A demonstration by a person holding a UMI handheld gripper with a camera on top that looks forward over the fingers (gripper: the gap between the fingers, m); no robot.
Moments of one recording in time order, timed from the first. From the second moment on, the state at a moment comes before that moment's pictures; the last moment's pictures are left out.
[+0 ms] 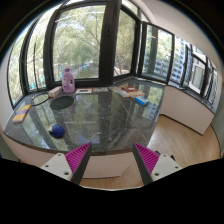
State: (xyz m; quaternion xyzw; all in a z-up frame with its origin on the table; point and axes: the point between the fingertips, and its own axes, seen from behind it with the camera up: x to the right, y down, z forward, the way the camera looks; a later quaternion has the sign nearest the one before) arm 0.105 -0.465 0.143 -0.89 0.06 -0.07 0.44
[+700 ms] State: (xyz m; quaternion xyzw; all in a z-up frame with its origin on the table) arm -0.138 -0.299 -0.001 -0.89 -0.08 0.04 0.45
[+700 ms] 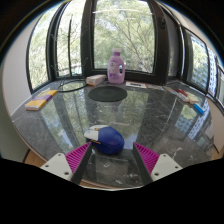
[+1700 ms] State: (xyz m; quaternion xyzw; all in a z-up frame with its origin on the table) arm -0.111 -0.216 0.014 -0.89 0.04 -0.04 0.45
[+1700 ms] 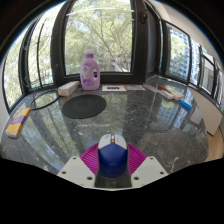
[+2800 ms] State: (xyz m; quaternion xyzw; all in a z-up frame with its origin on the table) arm -0.224 0.054 -0.011 -0.91 -0.05 0.03 0.42
